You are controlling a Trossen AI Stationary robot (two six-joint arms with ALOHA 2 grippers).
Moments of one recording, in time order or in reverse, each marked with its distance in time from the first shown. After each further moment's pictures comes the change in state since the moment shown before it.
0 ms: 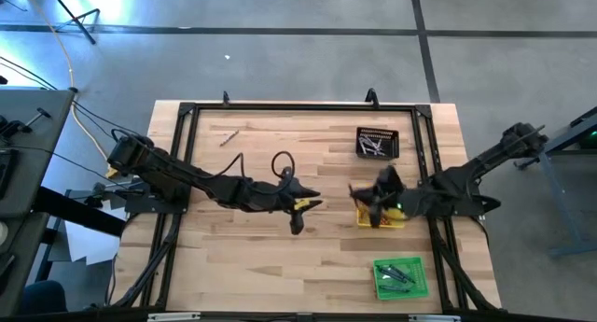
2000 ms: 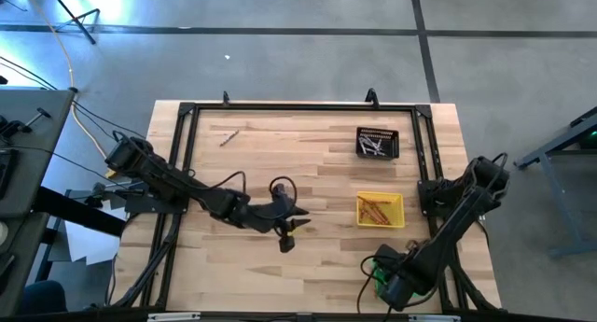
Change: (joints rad) left arm -0.126 -0.001 0.000 -0.196 -0.073 -0.074; right arm 0.408 0.730 0.589 -0.901 -0.775 0.836
